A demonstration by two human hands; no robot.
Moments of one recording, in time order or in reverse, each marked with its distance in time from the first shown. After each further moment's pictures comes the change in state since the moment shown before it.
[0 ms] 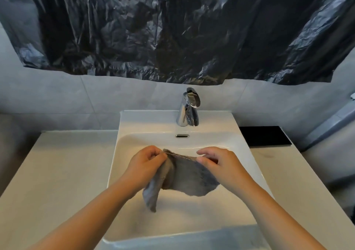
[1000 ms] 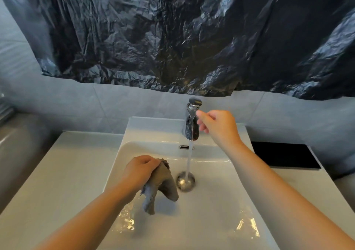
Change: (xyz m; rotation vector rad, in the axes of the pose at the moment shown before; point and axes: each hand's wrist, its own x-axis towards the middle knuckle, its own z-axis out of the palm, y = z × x) left_hand 0.026 0.008 0.020 -0.056 0.128 -0.267; right_hand 0.118 -0.033 -0.050 0.273 0.170 -0.119
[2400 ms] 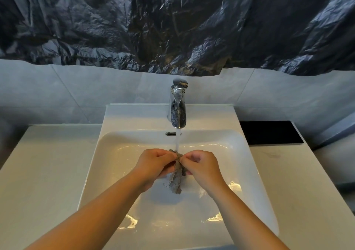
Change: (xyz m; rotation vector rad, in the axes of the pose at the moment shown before) left_hand 0.031 -0.003 0.066 -0.346 -0.278 -0.117; right_hand -0.079 0.095 0.050 0.186 -0.090 0.305
